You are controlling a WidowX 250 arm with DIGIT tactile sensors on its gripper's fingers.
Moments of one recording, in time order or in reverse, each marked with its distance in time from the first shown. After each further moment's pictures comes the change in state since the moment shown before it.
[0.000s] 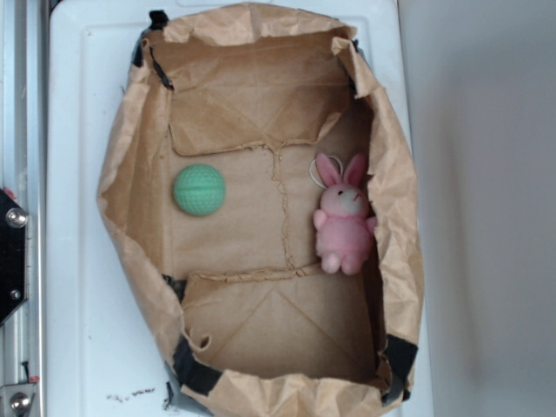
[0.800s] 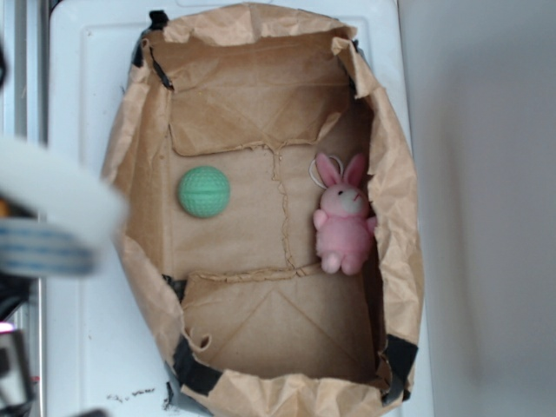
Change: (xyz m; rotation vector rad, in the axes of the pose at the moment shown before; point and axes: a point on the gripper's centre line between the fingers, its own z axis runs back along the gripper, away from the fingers) arm 0.051 -0.012 -0.014 -0.007 -0.001 0.116
